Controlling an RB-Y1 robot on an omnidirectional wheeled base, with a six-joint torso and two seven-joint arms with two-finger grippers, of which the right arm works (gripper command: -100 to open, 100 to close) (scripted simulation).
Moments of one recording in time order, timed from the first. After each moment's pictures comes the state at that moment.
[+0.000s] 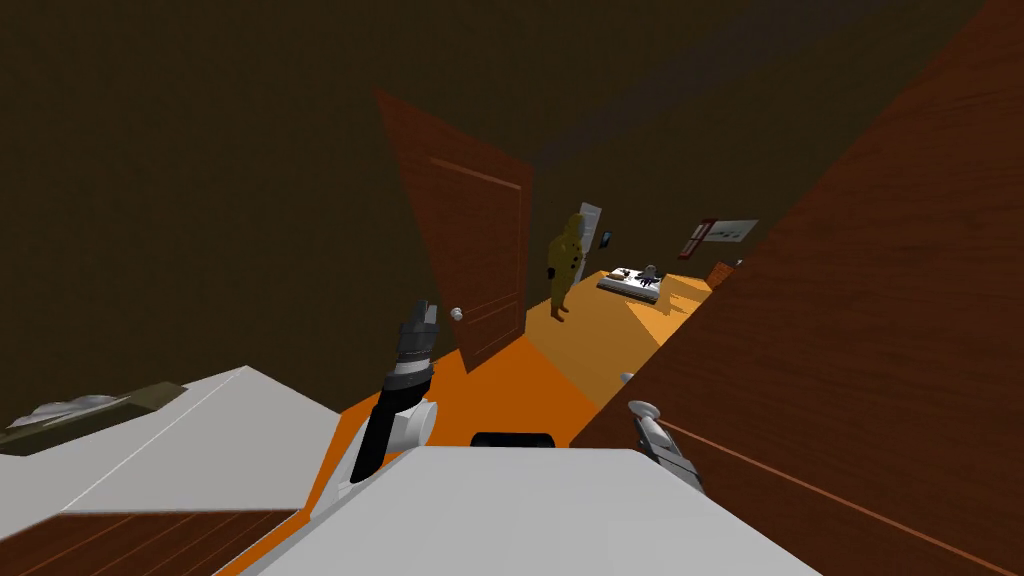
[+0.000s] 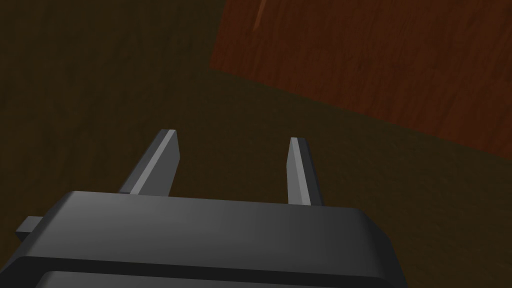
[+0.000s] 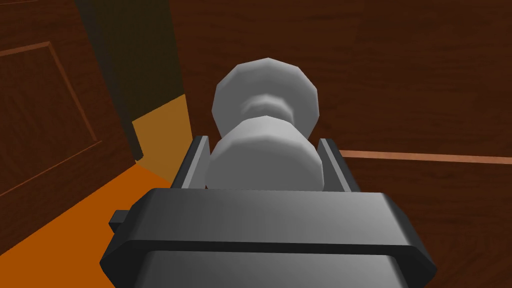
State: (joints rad) arm 0.47 -0.50 0.32 -0.92 -0.79 -1.13 -1.58
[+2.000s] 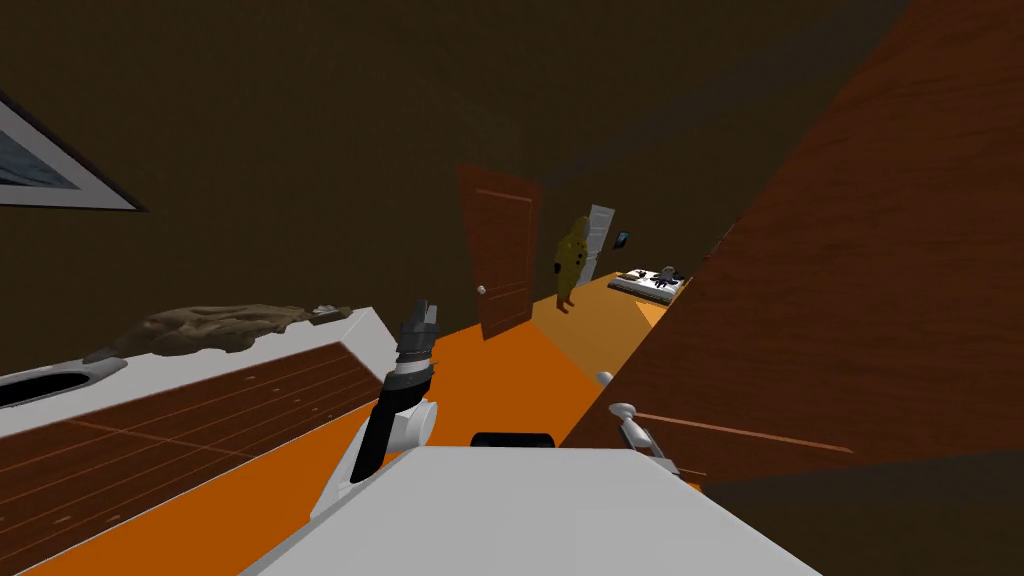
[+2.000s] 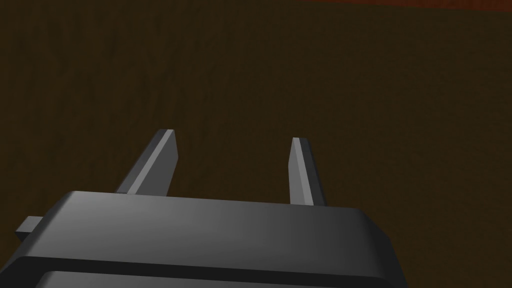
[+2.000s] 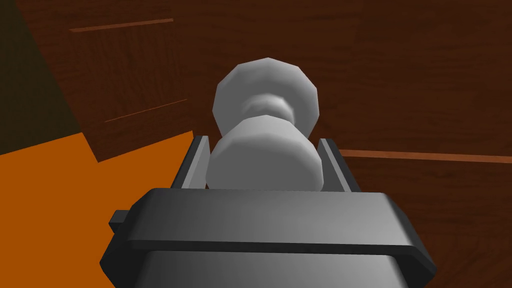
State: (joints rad) arm 0.47 -0.57 0.49 -0.90 -0.65 -1.25 -1.65
